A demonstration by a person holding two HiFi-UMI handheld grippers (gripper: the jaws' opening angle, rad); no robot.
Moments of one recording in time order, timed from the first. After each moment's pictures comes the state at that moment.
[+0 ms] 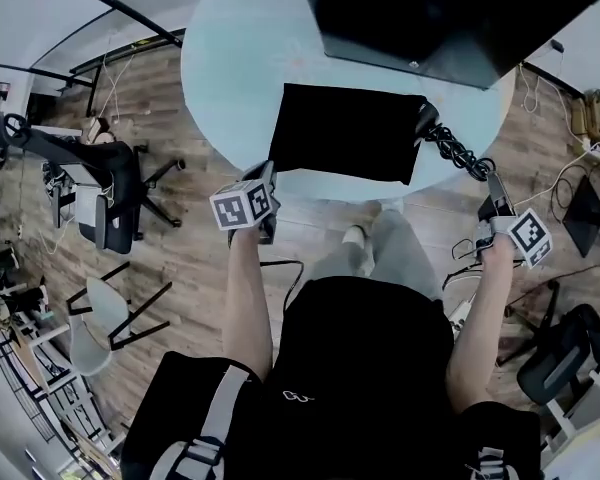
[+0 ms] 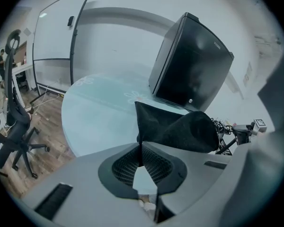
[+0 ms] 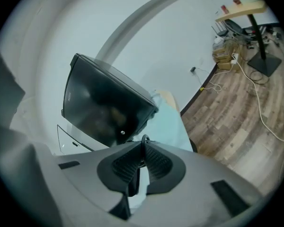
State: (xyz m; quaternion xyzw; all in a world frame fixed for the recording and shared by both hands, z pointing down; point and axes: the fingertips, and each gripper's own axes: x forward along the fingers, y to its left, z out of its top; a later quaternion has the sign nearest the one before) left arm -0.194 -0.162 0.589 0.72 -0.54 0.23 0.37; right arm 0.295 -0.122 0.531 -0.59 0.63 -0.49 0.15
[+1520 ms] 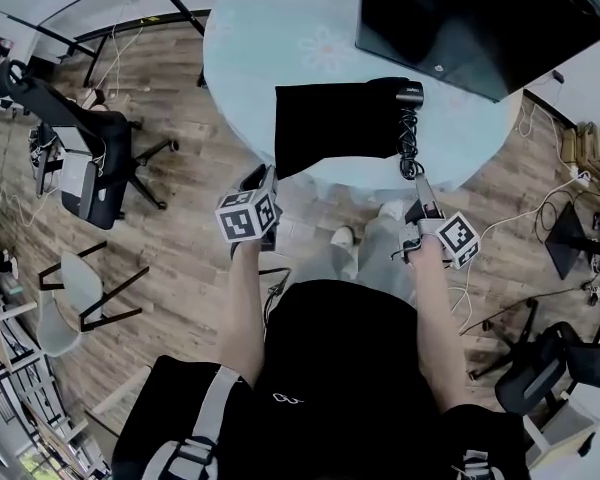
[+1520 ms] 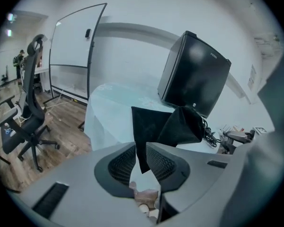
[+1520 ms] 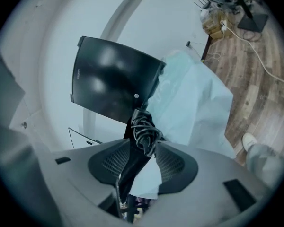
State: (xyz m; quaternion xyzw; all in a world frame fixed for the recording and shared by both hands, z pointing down) left arm -0.244 -0.104 0.583 0.70 -0.60 0.18 0.34; right arm 0.102 -0.103 0.574 -0.51 0.62 -0.55 0.21
